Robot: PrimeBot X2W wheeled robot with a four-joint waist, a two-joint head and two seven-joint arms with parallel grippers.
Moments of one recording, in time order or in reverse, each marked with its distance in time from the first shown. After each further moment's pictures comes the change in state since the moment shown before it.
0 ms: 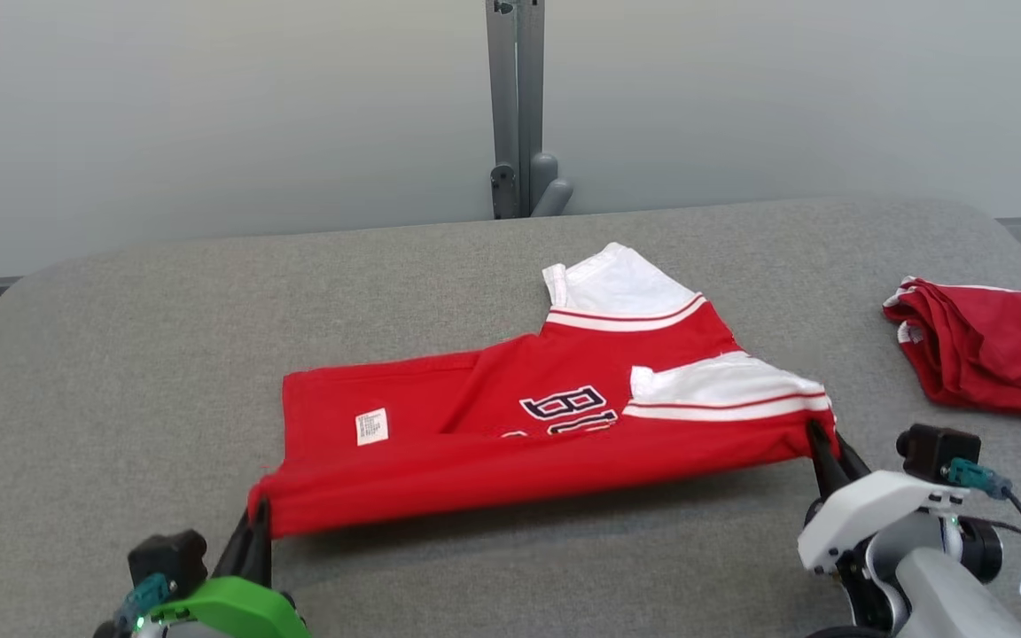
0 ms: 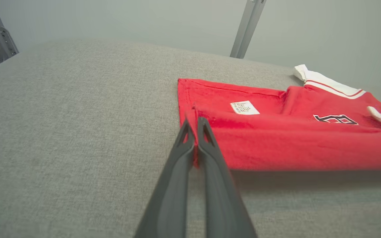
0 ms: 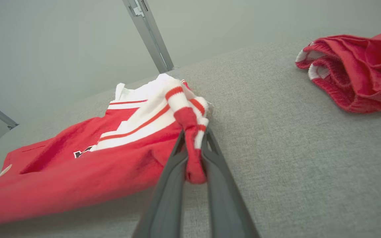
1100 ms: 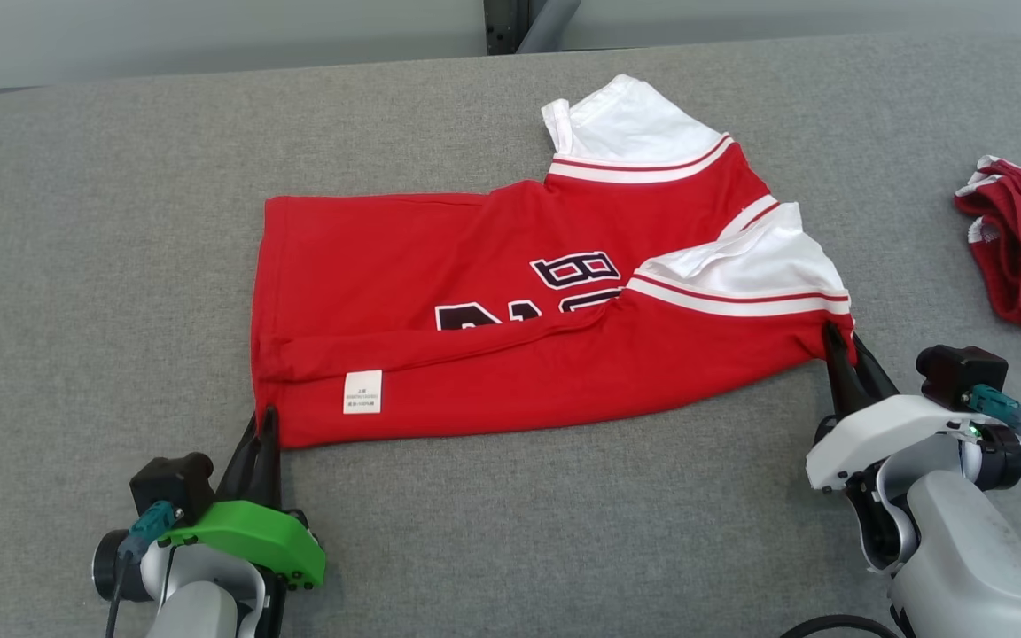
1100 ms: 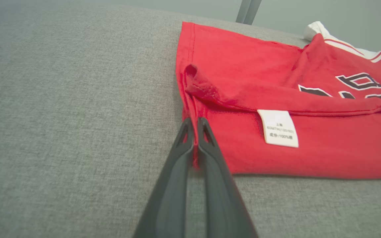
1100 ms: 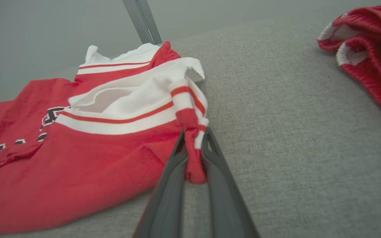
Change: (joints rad) left arm -0.062 -0.042 0.022 -0.105 0.061 0.008 0.000; right arm -0.035 -0.002 -0.080 -0.151 -0.132 0.000 0.000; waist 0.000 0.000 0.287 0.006
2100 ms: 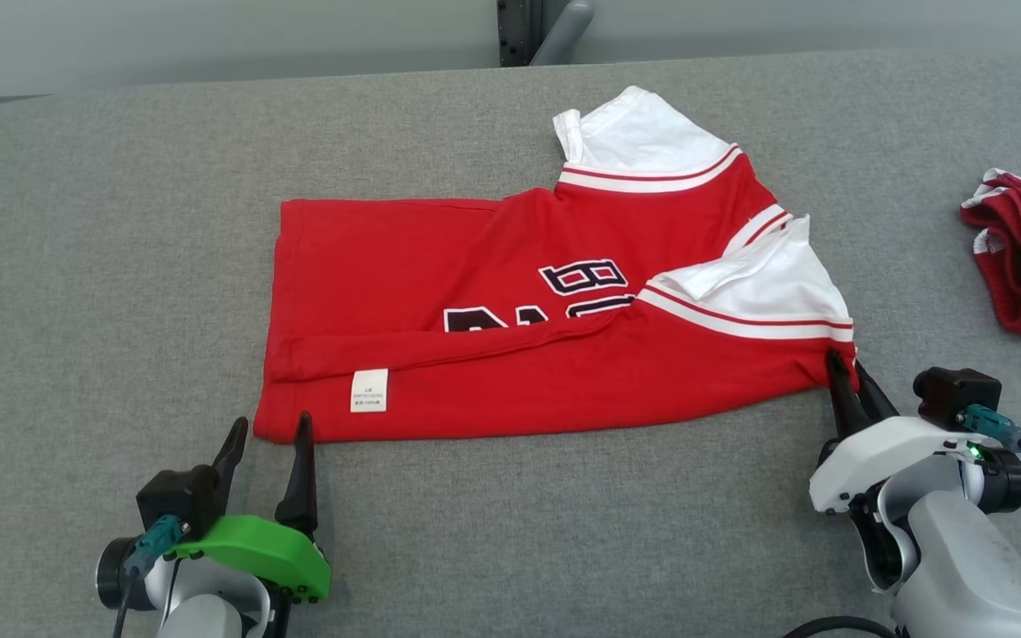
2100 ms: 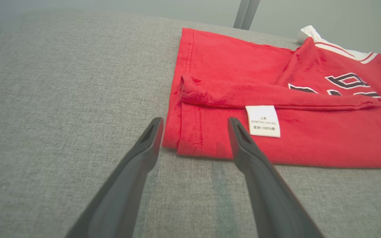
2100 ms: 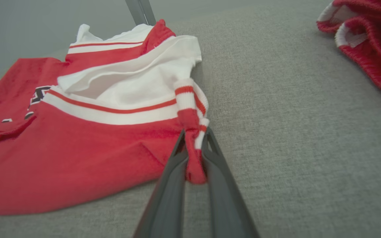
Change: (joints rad) left arm 0.053 0.000 -0.017 -0.061 0.007 0.001 0.000; right arm 0.017 0.007 -0.025 0.054 -0.045 0.000 0.000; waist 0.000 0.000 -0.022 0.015
